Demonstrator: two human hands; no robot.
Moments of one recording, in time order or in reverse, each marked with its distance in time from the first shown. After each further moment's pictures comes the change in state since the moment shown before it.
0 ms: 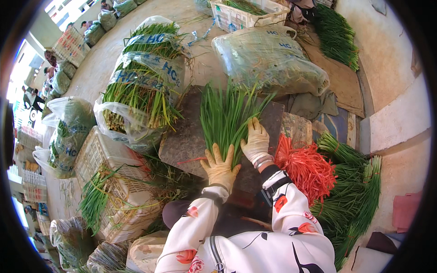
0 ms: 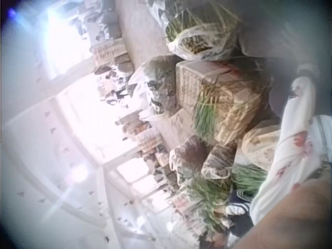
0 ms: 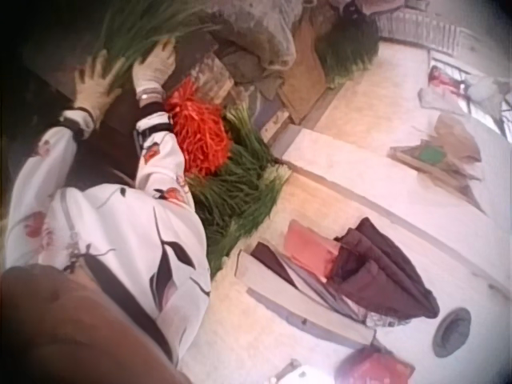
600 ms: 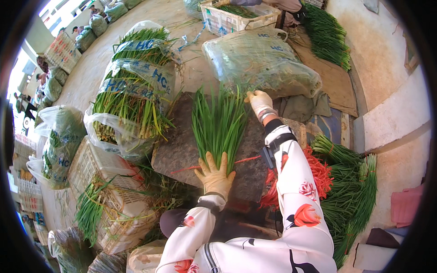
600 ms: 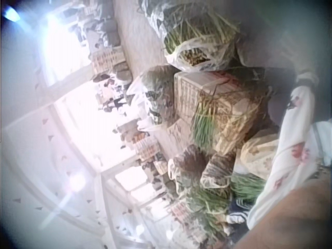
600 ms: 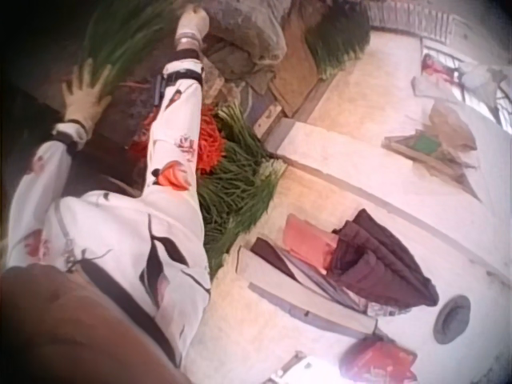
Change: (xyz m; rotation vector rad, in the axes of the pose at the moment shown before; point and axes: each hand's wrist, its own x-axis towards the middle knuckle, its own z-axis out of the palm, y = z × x) left_hand 0.006 0.005 0.002 0.042 -0.044 -0.025; right_hand 0.162 0.078 0.005 0.434 -0.153 0.407
